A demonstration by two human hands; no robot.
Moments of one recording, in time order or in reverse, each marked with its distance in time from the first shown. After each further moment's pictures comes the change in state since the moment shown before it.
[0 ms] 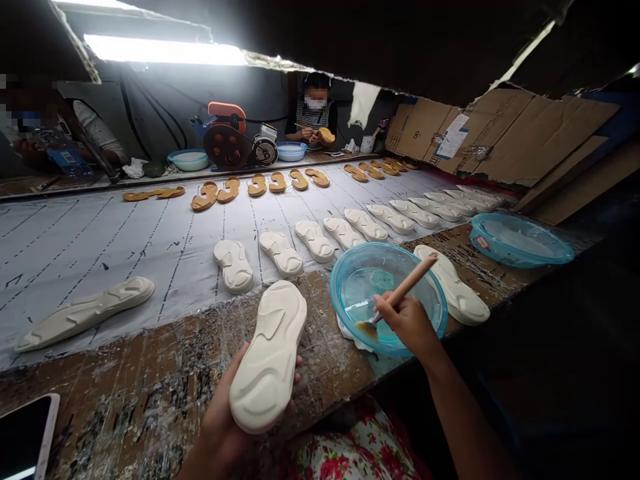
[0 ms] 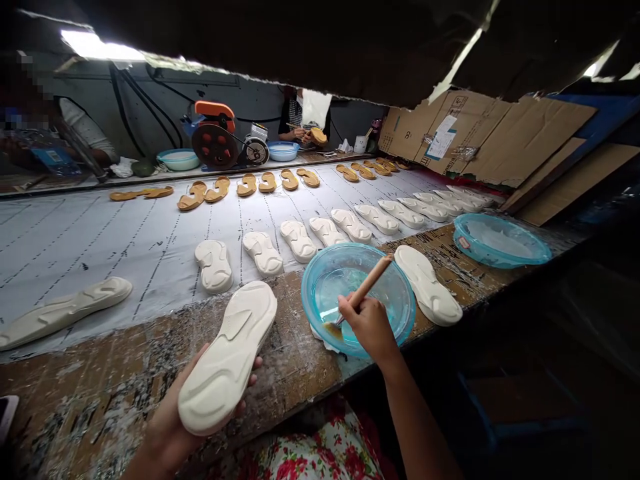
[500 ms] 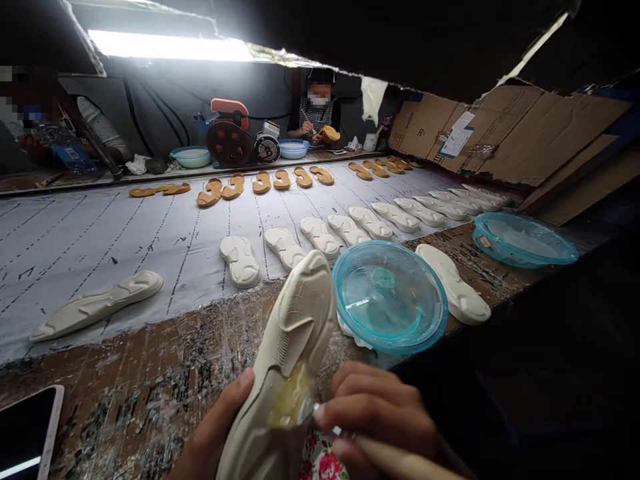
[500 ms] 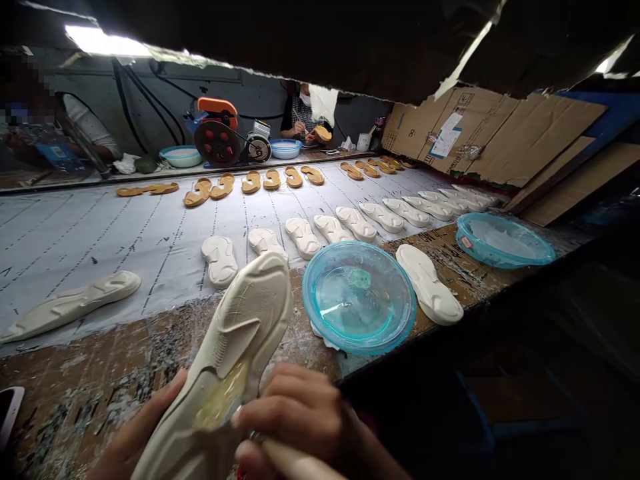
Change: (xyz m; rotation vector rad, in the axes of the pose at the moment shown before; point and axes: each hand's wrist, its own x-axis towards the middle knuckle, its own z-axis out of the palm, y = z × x) left_hand -0.062 -0.003 0.056 -0.024 0.108 -0.126; right_hand -0.071 -0.085 0.046 0.327 -0.258 -0.747
